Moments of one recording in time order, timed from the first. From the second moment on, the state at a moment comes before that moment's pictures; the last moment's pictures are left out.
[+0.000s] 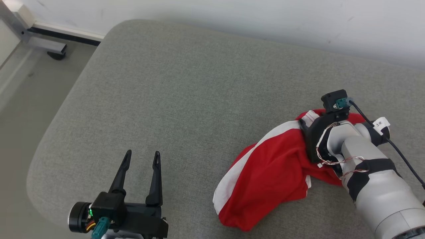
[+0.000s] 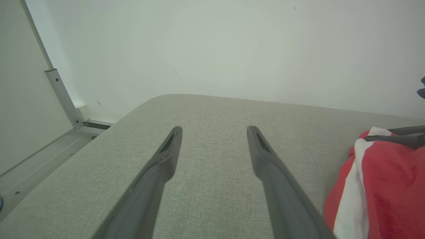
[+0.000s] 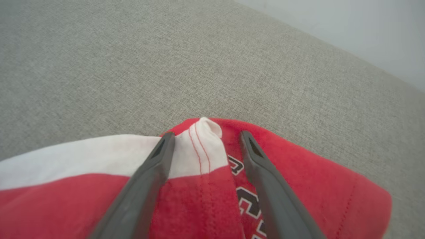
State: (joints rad) left arm -0.17 0.07 -0.21 0.17 -0.19 0.02 -0.26; right arm -0.90 -0.25 0.35 1.16 0.22 0.13 0.14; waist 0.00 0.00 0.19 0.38
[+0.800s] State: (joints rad) left arm -0.09 0.07 -0.13 0.16 -0.17 0.00 -0.26; right arm -0.77 -0.29 0.51 0.99 0.34 0.13 -0.26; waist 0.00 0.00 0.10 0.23
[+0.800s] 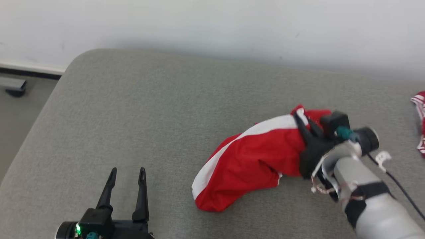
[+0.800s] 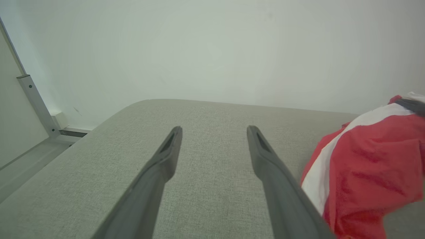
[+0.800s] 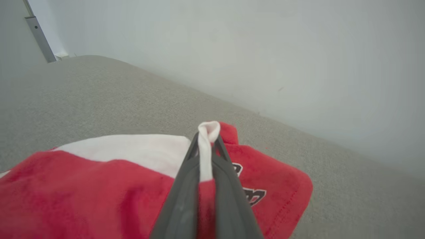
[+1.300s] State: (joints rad) left arm -0.01 0.07 -0.14 0.17 -0.17 -0.01 -0.26; right arm -0.08 -0.34 0.28 0.44 0.40 0.13 -0.26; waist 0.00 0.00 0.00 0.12
